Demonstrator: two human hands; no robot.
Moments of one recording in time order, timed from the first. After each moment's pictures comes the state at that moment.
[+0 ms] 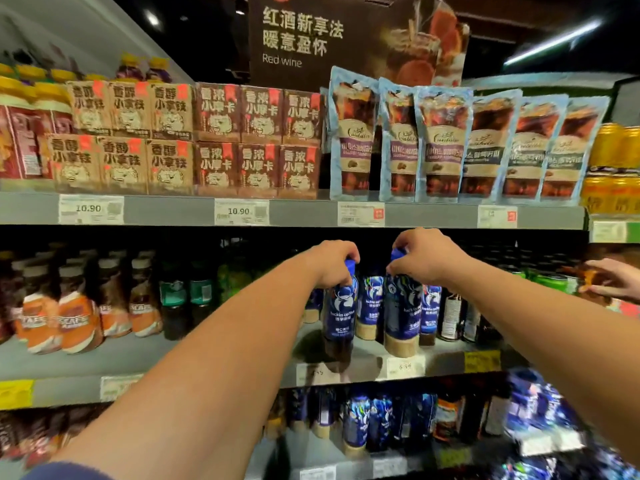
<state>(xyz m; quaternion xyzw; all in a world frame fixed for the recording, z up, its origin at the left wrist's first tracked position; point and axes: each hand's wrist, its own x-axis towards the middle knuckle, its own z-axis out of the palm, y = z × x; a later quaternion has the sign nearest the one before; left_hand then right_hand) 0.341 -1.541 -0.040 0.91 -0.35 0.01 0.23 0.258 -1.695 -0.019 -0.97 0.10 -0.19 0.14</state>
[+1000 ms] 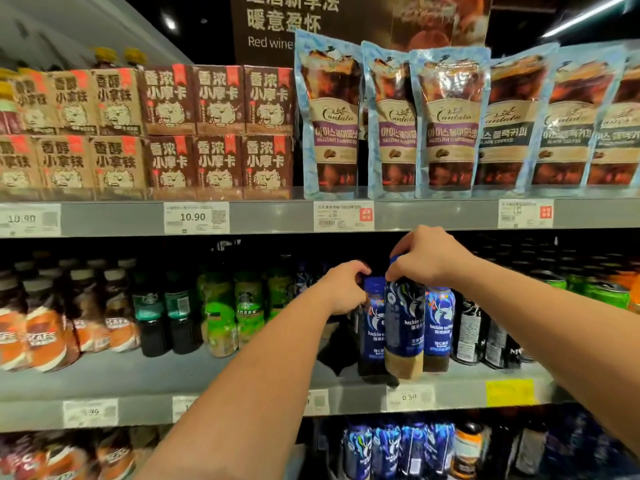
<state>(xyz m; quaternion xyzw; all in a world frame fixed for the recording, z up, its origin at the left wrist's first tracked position) 0.399 -1.620 -0.092 0.88 -0.28 -0.04 0.40 0.313 -1.749 -0.025 -0.97 0.07 -0.17 0.18</state>
